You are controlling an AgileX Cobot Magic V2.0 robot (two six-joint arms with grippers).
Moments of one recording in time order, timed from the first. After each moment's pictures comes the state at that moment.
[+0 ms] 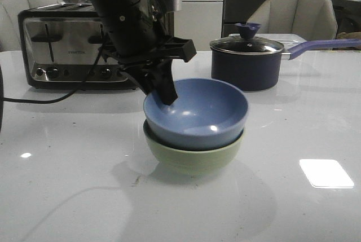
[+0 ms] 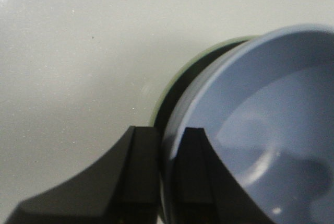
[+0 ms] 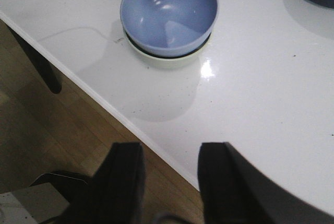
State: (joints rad) left arm -0.56 2.01 -1.61 -0.30 0.91 0.25; right arm 0.42 0.52 -0.68 0.22 0.90 -0.26
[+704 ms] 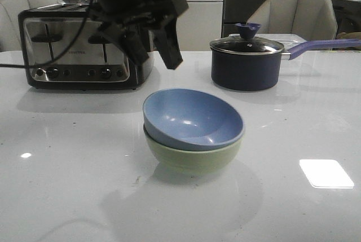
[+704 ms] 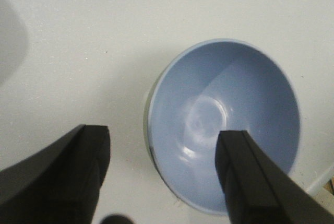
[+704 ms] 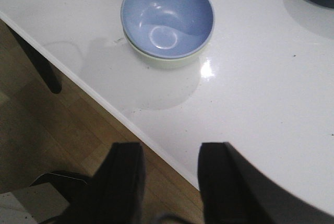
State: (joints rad) left arm -0.56 1.82 -1.57 -0.26 0.95 0.25; right arm 0.42 0.52 -0.68 0.22 0.90 -0.26
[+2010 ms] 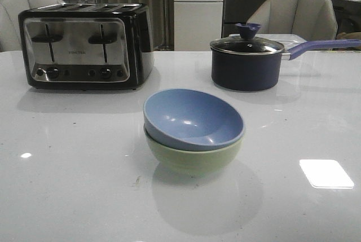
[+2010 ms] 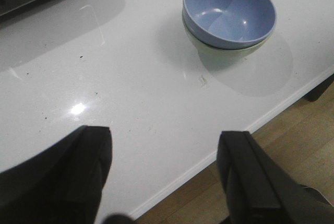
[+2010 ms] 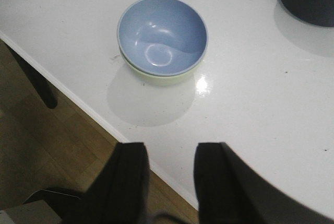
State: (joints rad) left arm -0.56 0.67 -0.70 -0.05 0.80 0.11; right arm 0.42 0.52 -0.68 0.22 0.85 -0.26
